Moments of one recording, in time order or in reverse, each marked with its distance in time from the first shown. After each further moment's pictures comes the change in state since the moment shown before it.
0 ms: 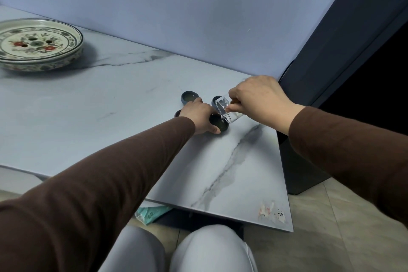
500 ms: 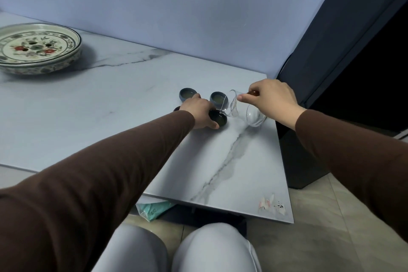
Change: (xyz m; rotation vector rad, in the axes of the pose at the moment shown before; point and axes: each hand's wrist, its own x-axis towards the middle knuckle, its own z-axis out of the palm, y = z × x) left_hand 0.001 0.007 -0.001 -0.003 -0.037 -0.045; right_hand -0.030 0.026 0.042 0.504 -0.010 0.490
